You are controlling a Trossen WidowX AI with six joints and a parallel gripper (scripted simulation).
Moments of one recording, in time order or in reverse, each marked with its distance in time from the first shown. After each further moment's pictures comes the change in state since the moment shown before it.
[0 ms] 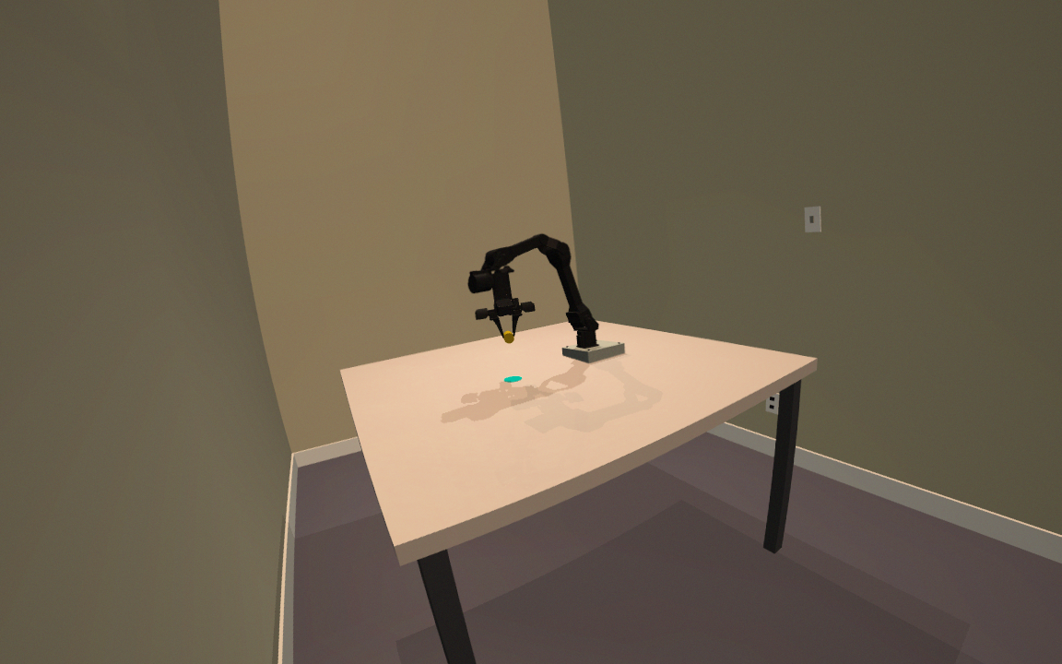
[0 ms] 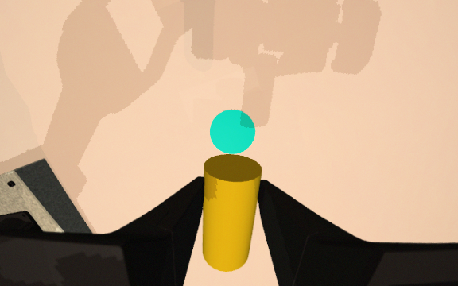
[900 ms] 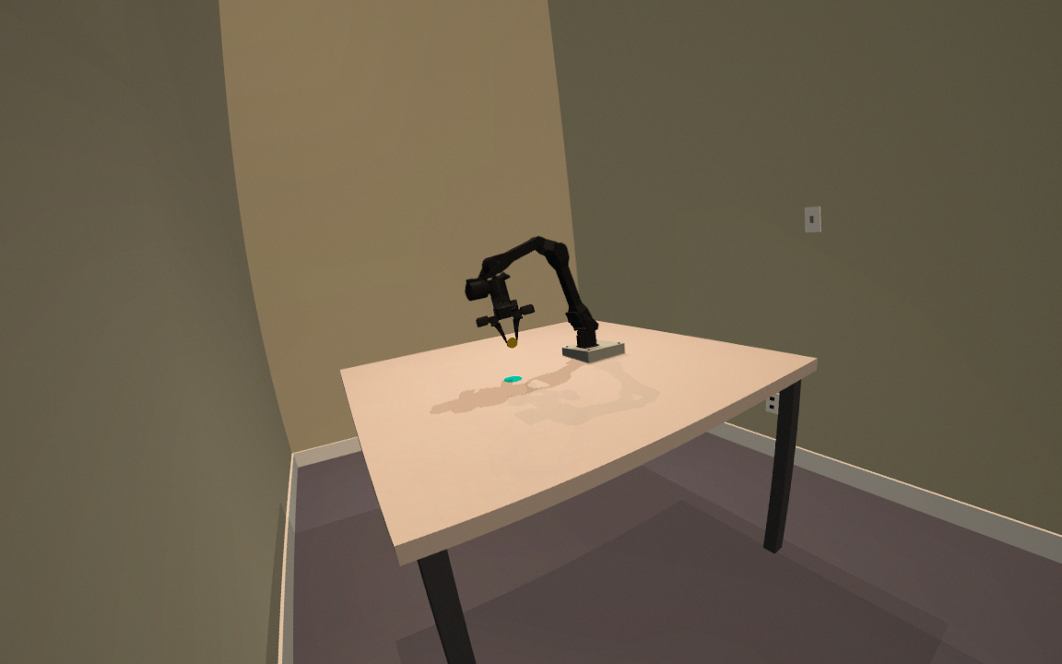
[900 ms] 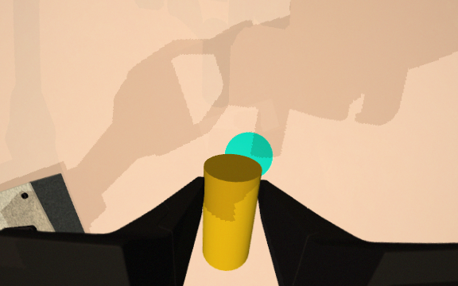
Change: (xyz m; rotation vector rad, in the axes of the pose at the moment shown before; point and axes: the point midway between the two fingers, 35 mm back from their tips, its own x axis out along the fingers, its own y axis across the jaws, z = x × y) arm 0.017 0.004 -0.002 -0.014 -0.155 0.106
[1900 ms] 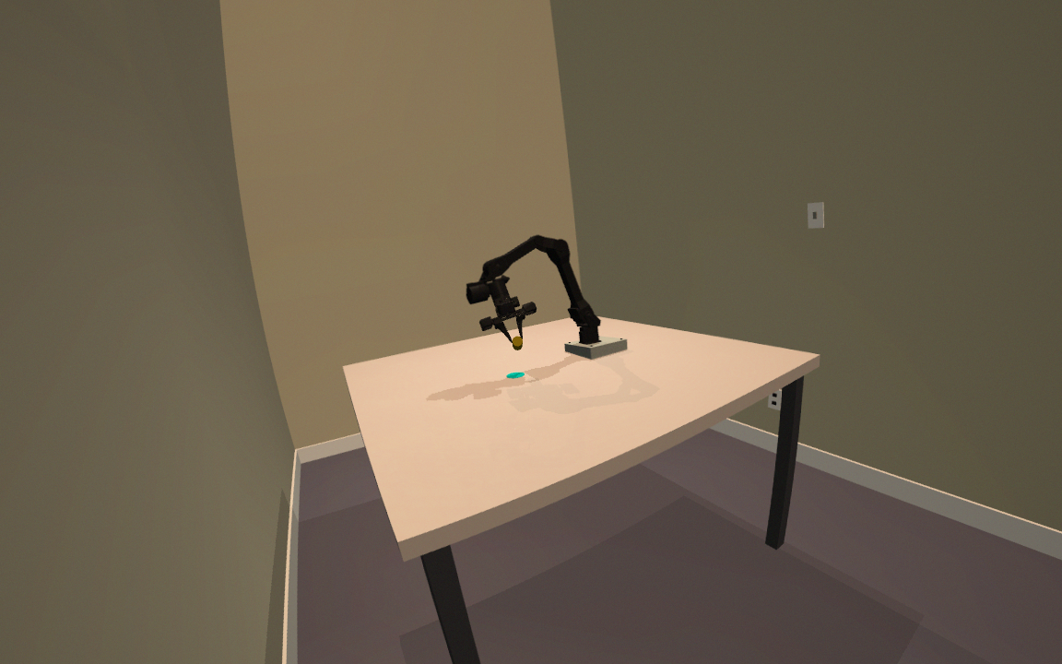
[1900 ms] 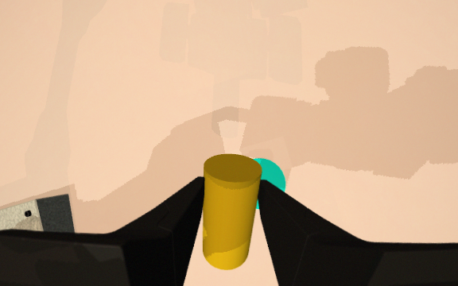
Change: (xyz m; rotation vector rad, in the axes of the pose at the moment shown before) arm 0.012 0.002 -0.003 -0.015 -0.195 0.081
